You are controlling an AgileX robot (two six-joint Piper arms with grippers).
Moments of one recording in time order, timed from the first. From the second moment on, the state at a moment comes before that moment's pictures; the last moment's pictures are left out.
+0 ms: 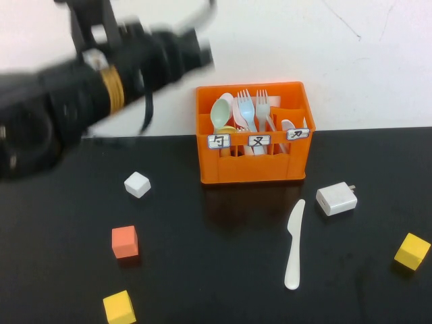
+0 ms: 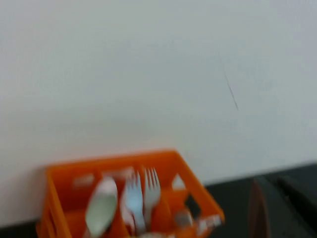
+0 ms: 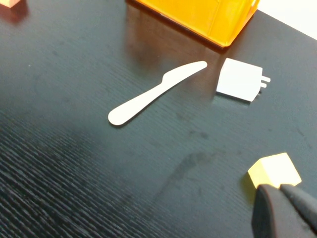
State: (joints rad) right arm 0.07 0.57 -0.39 0.56 0.65 -0.90; left arm -0.43 1.42 -1.15 1.39 -0.13 -1.76
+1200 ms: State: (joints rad) right arm 0.08 1.22 -0.62 0.62 0.83 -0.93; left arm -0.43 1.33 -0.76 0.49 0.59 -1.08
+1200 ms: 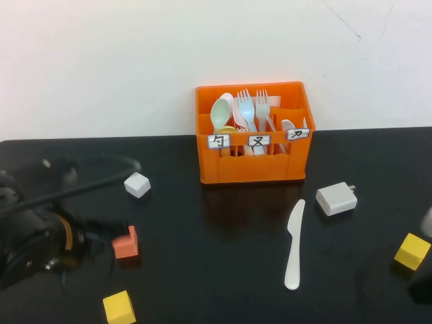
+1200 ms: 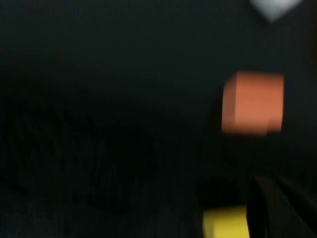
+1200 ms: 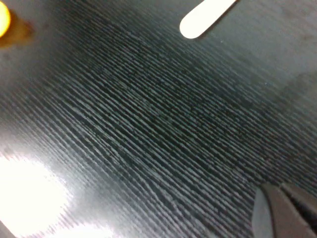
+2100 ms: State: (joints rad) right arm 0.56 1.81 -1.16 0.00 0.80 -0.19; left arm -0.43 0.89 -0.76 -0.21 0.78 -0.26
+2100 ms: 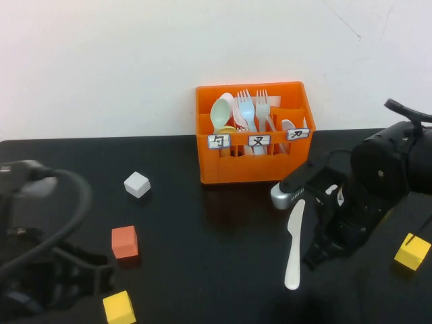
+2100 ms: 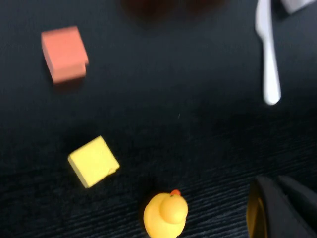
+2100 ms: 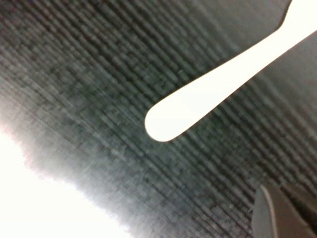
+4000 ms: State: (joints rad) right arm 0.61 2.08 -1.30 -0.11 0.66 0.10; left arm -0.43 0.54 -0.45 -0.17 0.67 -0.29
